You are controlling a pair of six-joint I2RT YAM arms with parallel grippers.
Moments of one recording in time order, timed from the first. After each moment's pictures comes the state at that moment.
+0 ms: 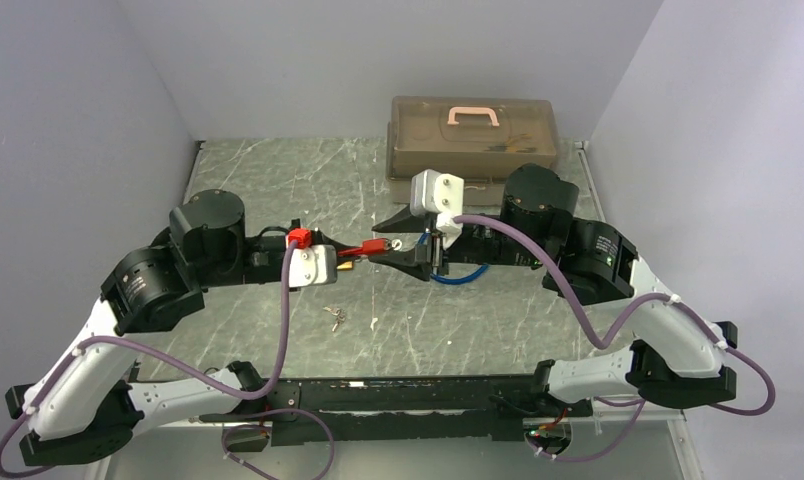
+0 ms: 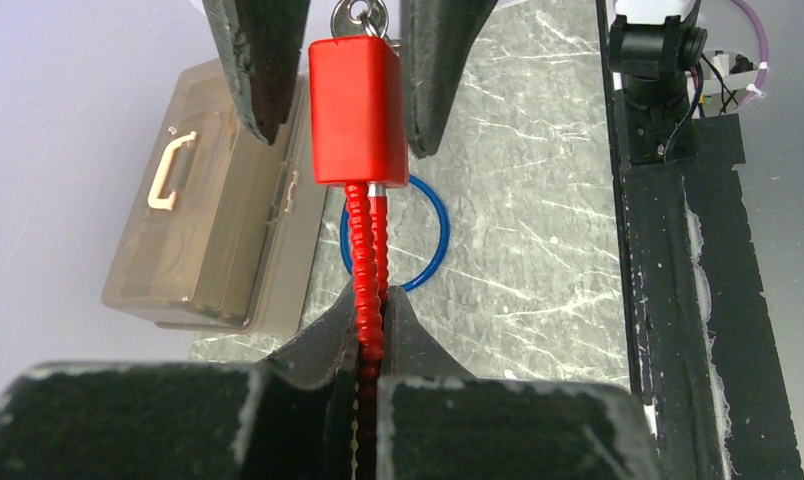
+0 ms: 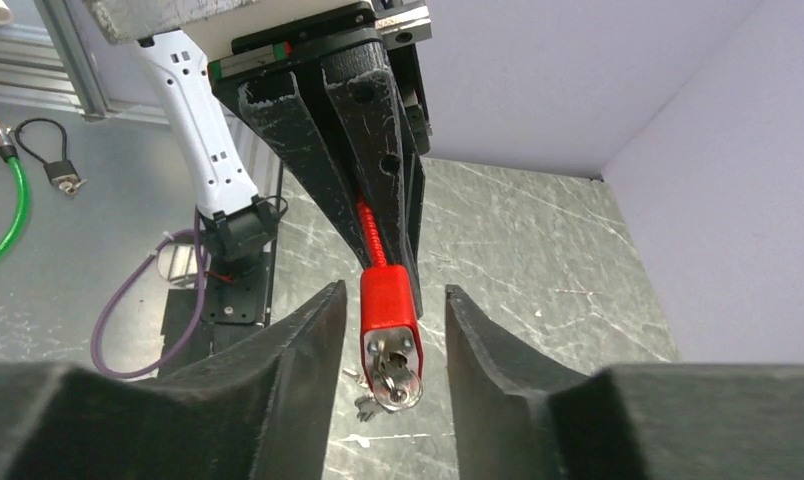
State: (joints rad) left arm -0.92 0.96 1.57 -0.86 0.40 0.58; right arm 1.16 1.22 1.79 -0.65 -0.30 -0.29
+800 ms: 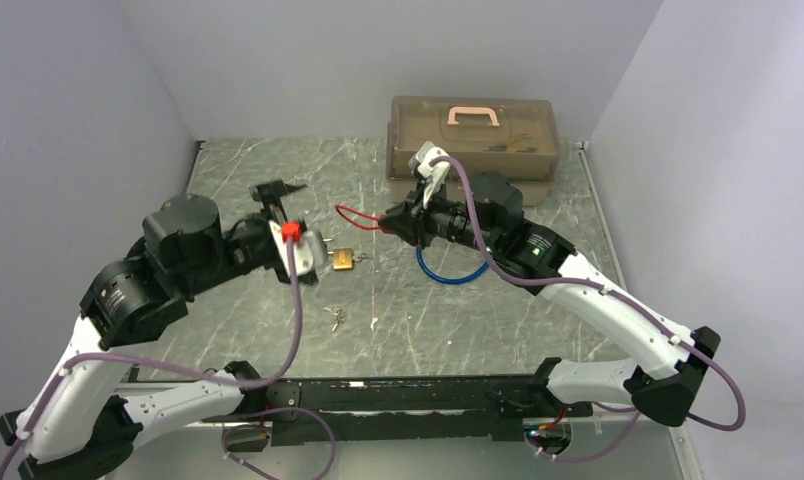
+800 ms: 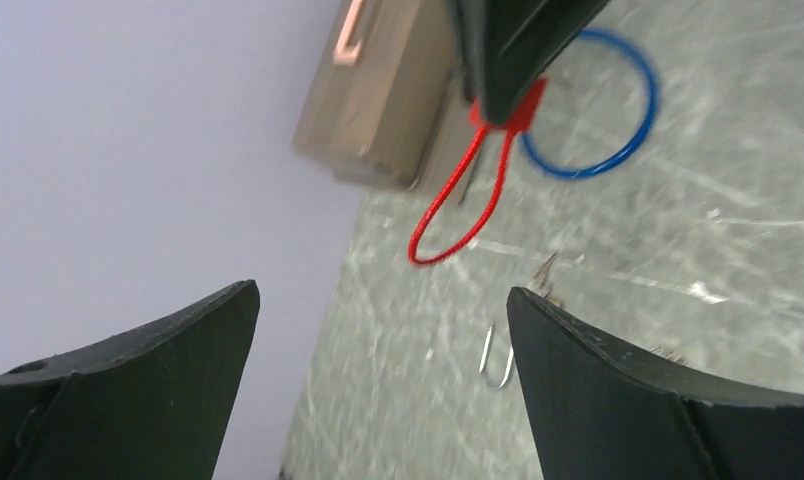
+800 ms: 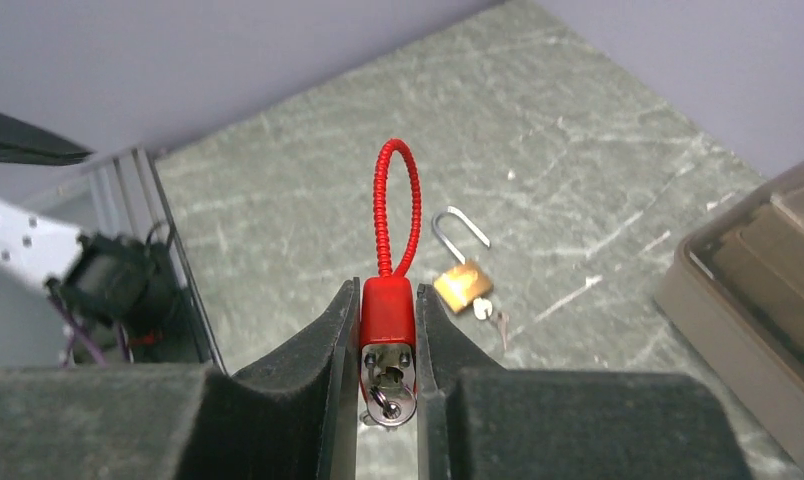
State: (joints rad) left arm -0.88 0.88 1.52 -0.86 0.09 0.78; right arm 0.89 1.17 1.29 -0.32 -0.19 0.03
